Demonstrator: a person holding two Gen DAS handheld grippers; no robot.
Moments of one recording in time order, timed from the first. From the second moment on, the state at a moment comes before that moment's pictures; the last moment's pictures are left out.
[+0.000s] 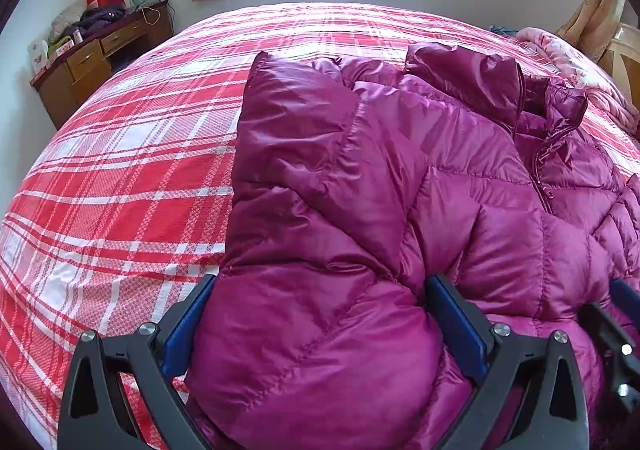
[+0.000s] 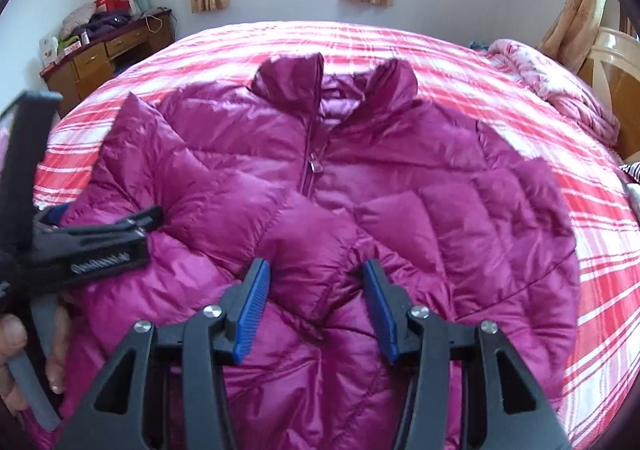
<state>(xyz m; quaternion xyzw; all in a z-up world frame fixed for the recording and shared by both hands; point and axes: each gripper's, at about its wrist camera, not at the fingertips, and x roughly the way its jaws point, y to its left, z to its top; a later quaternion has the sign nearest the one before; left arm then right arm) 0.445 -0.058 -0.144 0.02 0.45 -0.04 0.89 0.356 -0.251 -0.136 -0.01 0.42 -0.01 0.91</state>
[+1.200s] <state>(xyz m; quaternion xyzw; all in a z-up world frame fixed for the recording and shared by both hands) 0.477 -0.097 -0.144 0.04 0.45 -0.11 0.88 0.353 -0.252 -0.147 0.00 0.41 -0.01 0.91</state>
